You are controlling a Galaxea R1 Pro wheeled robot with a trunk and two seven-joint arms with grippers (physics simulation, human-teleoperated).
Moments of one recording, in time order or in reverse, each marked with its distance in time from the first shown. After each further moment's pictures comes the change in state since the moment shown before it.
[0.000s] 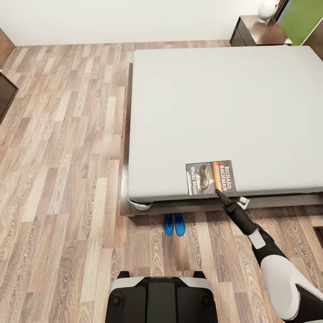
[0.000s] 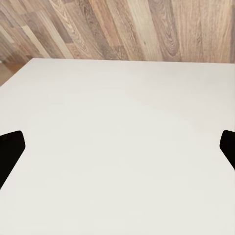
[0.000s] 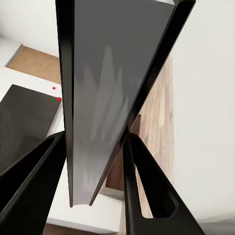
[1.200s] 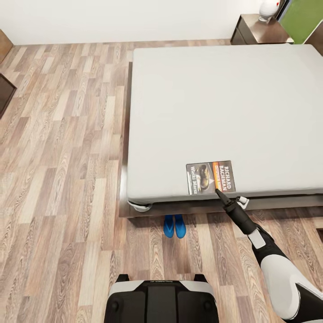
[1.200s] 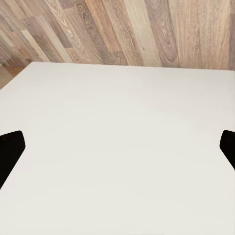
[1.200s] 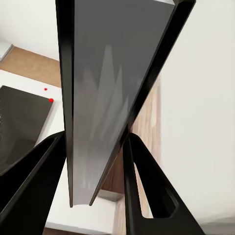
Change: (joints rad) left arm 0.001 0.001 0.000 0.000 0.000 -0.005 0.000; right arm -0.002 -0.002 0.000 0.002 -0.001 -0.003 -0.032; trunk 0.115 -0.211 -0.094
